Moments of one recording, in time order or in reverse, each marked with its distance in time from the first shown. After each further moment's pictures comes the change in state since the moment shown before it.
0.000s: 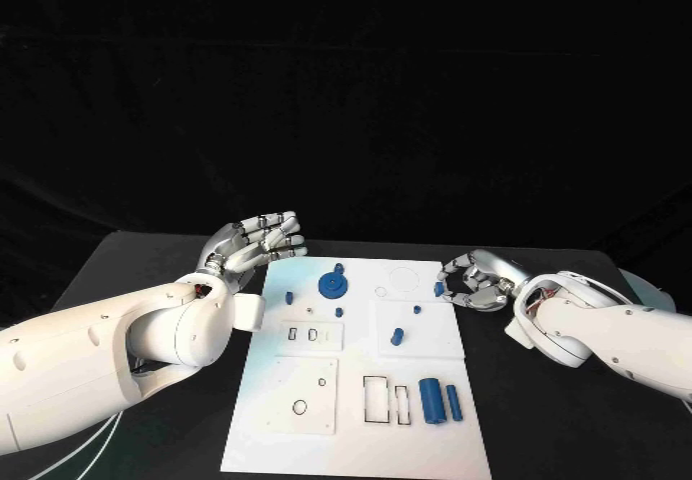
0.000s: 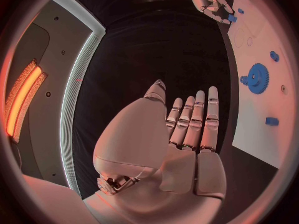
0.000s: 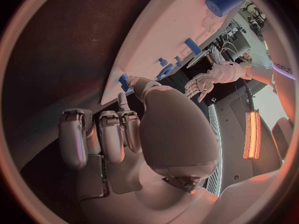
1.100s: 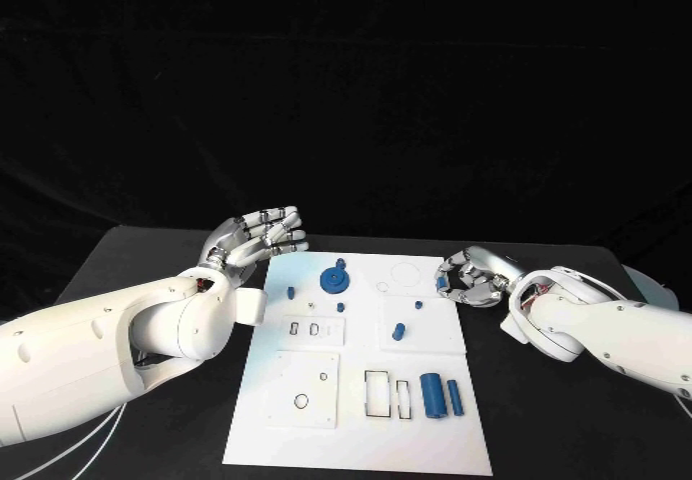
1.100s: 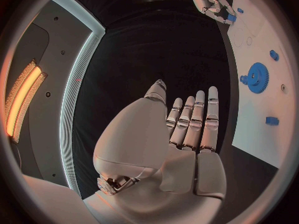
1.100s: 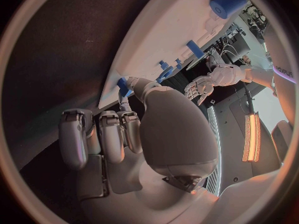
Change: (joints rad) left arm 0.000 0.000 0.000 -0.004 0.000 0.001 -0.001; left_hand 0.009 -0.001 0.003 -0.003 0.000 0.000 0.000 0.000 0.000 0.000 0.000 0.000 0.000 0.000 0.000 0.000 0.001 0.000 0.000 0.000 0.000 -0.001; right arm -0.004 0.031 0.000 -0.023 -0.020 0.002 -0.003; right_hand -0.010 0.010 0.008 -0.008 0.000 0.064 -0.014 0.023 0.016 0.000 0.000 0.008 0.001 0.000 0.000 0.000 0.001 0.000 0.000 0.000 0.005 0.000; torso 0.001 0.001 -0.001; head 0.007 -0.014
